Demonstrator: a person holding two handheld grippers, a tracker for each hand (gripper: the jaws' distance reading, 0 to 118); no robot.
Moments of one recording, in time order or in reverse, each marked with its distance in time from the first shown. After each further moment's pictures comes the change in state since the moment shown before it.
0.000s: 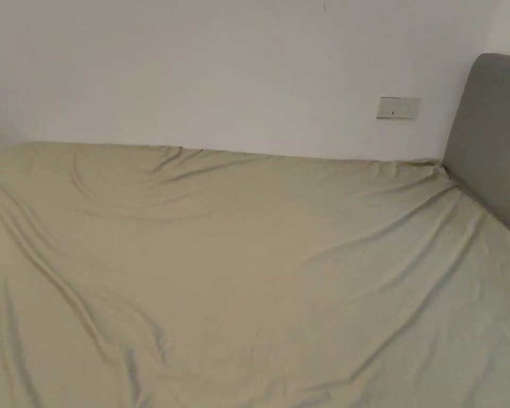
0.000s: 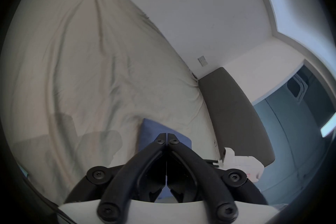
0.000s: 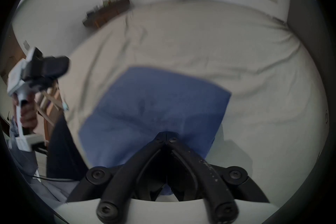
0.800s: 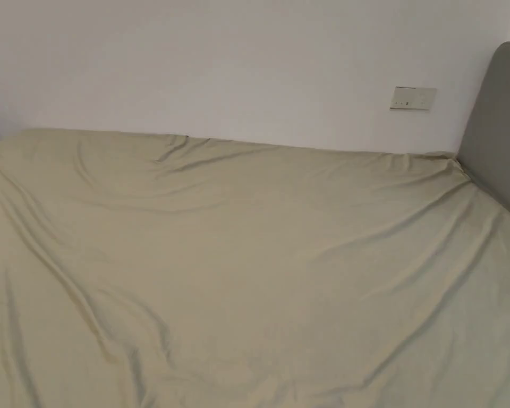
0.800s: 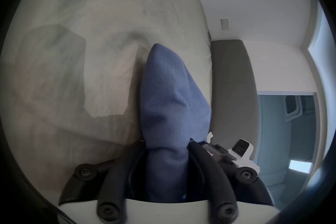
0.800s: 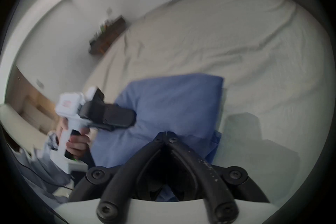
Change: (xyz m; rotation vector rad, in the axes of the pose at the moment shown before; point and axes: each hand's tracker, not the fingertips) left arm -0.002 -0.039 -0.146 -0.472 -0.023 0.271; right arm 0.054 -0.040 0.013 0.295 0.301 -0.326
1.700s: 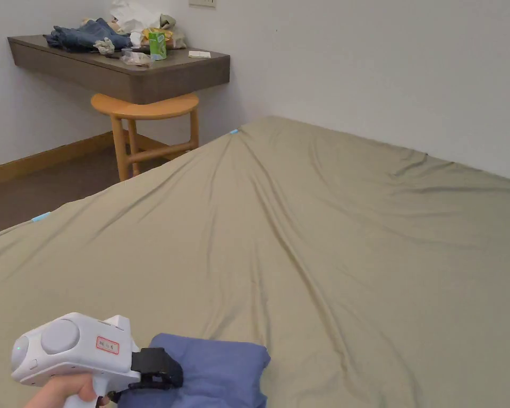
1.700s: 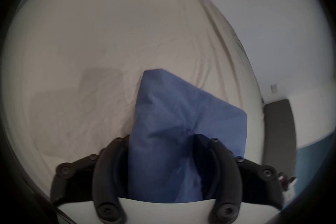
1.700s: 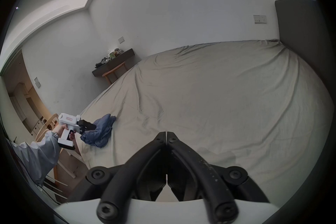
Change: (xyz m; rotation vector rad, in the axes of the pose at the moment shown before) left arm -0.128 0.180 0.361 0.498 0.539 -0.002; right arm -0.121 0.106 0.001 0.224 -0.114 0.247
